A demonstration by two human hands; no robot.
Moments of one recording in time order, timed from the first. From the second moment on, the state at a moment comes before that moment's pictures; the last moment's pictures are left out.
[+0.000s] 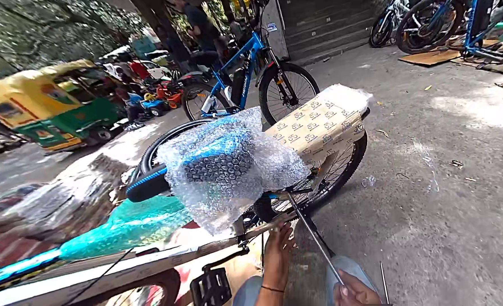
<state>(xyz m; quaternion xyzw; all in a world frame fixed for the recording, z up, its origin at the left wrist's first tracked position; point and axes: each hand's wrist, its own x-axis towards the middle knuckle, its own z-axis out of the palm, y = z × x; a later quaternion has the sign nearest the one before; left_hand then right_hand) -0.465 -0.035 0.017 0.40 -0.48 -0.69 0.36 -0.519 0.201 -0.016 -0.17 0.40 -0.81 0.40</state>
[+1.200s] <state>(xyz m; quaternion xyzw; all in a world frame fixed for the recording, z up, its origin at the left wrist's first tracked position) -0.563 -0.153 0.010 0.10 -0.34 -0.85 0.39 -0.527 0.137 -0.007 -0.03 0.07 -0.80 0.59</state>
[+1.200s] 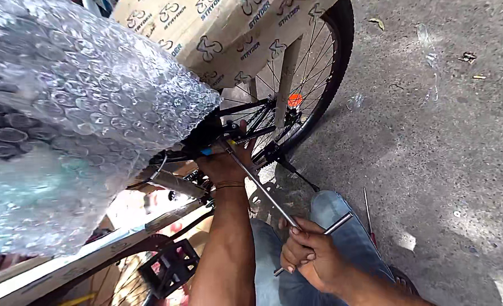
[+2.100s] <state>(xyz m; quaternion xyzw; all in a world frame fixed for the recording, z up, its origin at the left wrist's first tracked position) -0.559 -0.152 0.016 0.16 -0.33 -0.85 0.38 -0.539 0.134 -0.020 -0.31 0.47 -0.73 0.40</state>
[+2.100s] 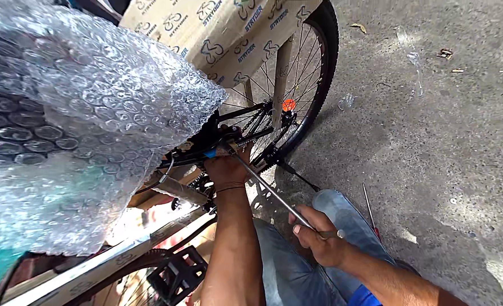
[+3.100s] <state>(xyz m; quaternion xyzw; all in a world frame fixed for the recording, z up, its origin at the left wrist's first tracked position) -0.558 -0.149 0.022 0.17 -0.32 -0.85 0.38 -0.542 0.184 0.033 0.07 0.43 -0.70 0.56</state>
